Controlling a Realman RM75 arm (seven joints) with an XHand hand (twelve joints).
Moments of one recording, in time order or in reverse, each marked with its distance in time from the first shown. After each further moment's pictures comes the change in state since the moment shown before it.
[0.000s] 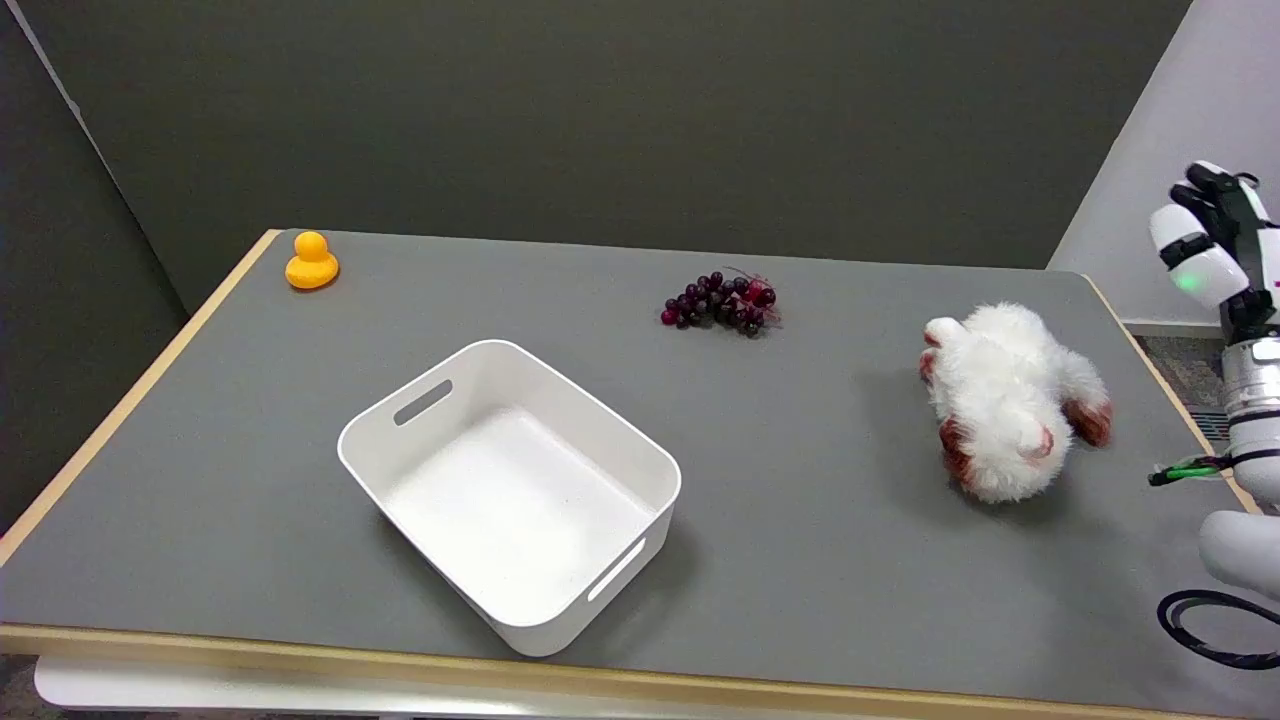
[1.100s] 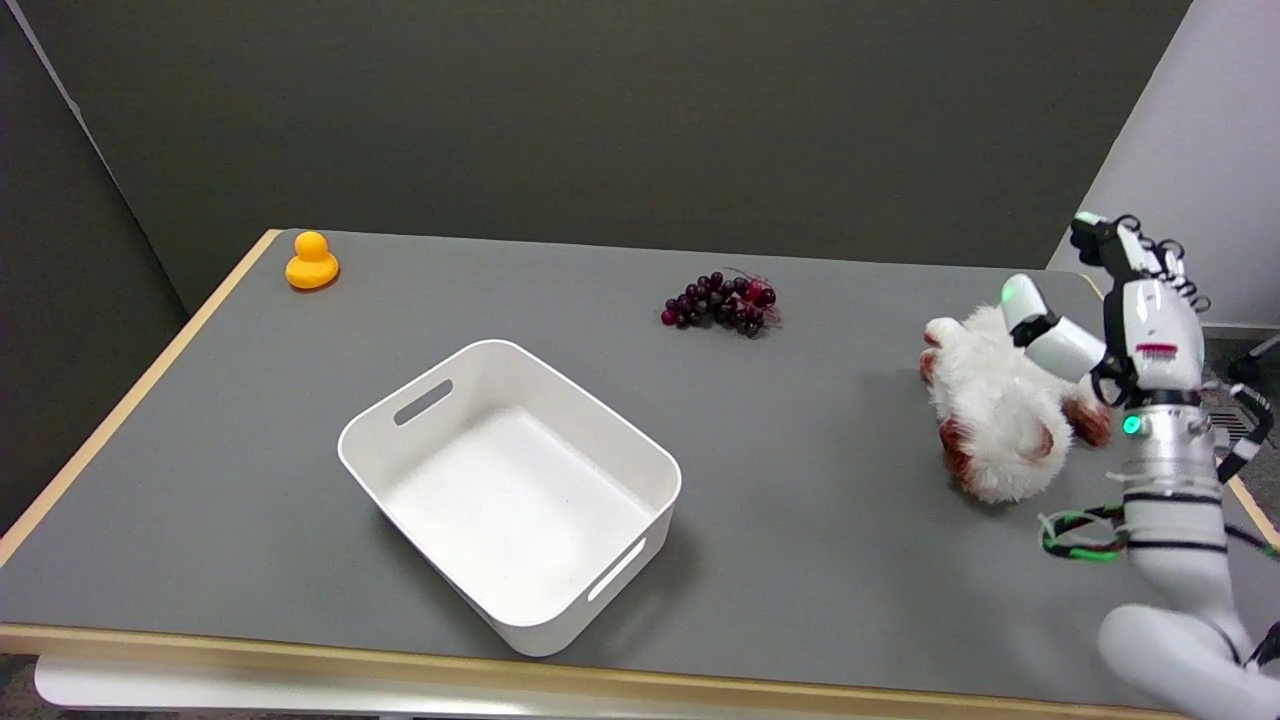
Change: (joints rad) arm -0.520 -0.178 -0.003 0.918 0.381 -0.005 -1.118
